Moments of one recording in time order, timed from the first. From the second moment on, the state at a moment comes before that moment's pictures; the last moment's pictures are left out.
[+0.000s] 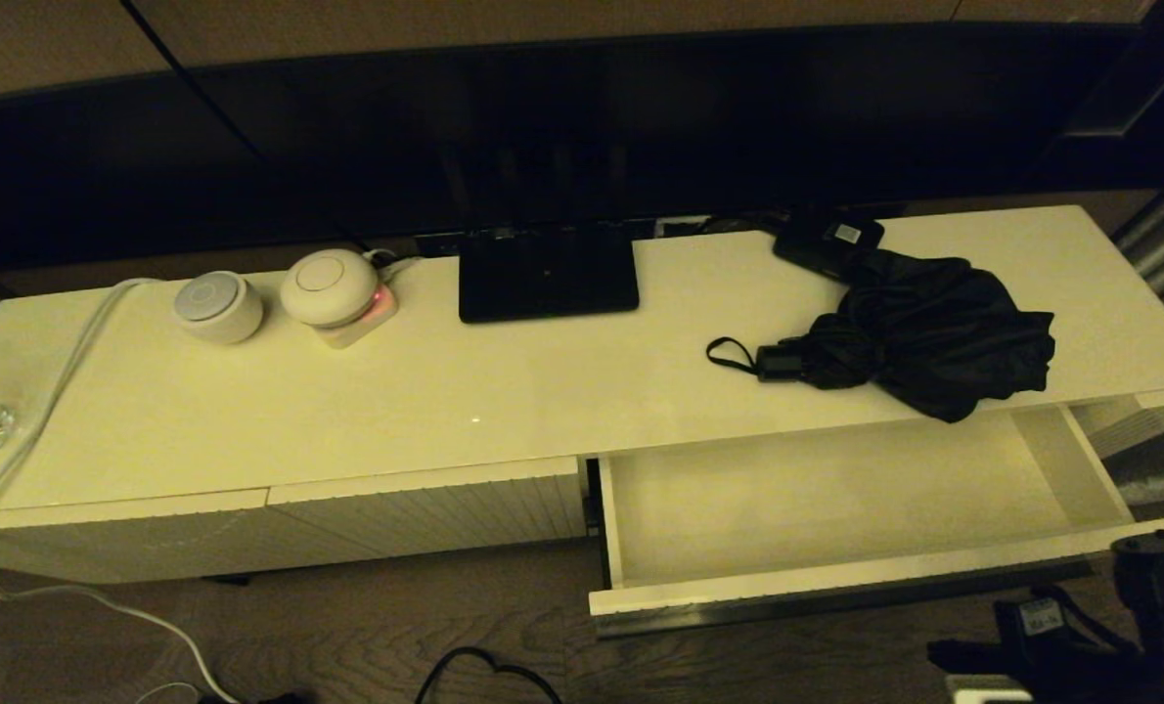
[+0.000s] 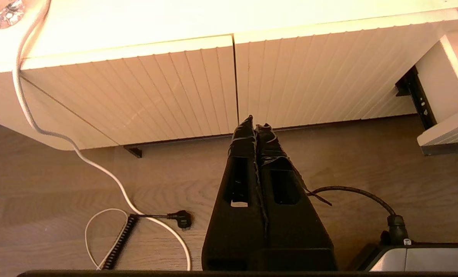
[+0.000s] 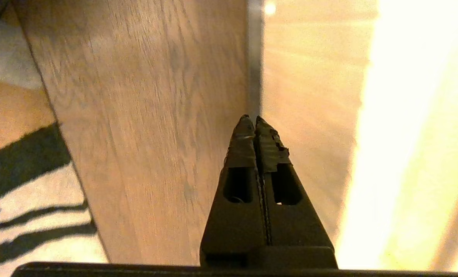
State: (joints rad) left arm 0.00 0.00 0.00 0.00 0.00 0.02; right arm 0.22 1.43 -0.22 -0.44 0.13 -1.43
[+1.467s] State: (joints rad) left arm 0.00 0.00 0.00 0.00 0.00 0.02; right arm 0.25 1.36 -0.92 0.49 -0.01 -0.23
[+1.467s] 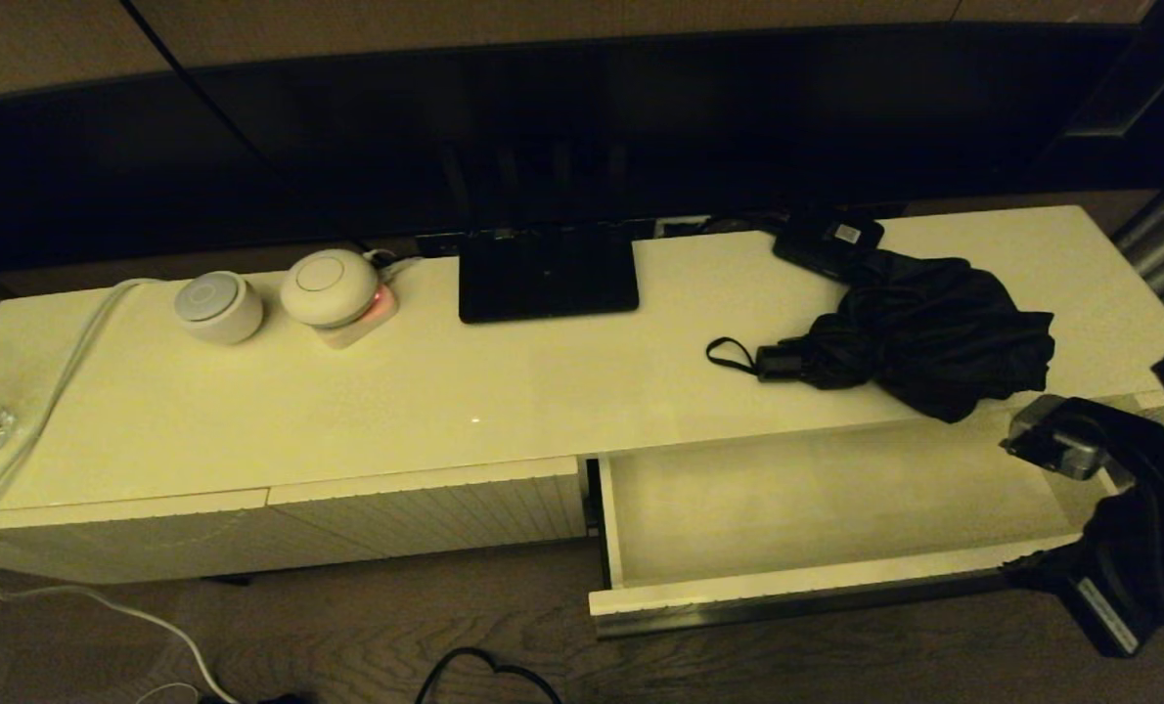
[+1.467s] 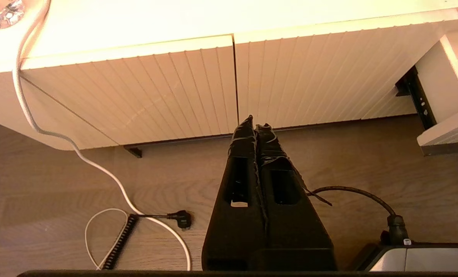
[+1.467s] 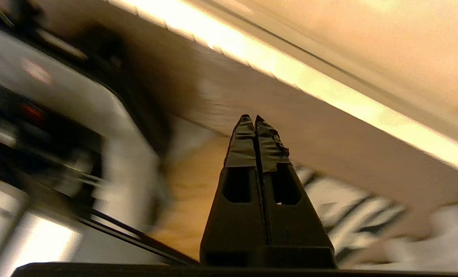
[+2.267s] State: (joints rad) left arm 0.00 0.00 0.00 0.00 0.00 0.02; right arm 0.28 1.72 -1.15 0.40 -0.04 0.13
